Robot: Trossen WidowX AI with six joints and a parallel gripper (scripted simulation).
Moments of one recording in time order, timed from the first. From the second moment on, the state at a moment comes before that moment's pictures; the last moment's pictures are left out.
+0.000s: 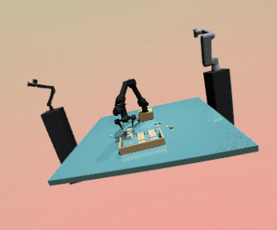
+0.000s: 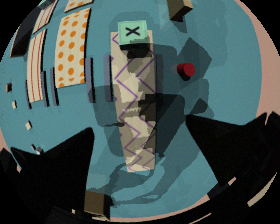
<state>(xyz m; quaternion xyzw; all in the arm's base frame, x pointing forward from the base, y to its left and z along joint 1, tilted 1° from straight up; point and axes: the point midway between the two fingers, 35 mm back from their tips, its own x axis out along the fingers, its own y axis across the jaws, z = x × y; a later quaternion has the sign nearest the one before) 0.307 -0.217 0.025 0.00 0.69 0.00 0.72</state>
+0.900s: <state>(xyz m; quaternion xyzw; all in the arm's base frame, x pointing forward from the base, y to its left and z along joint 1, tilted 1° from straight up) 0.399 -0.219 0.033 0.00 0.69 0.00 0.72</state>
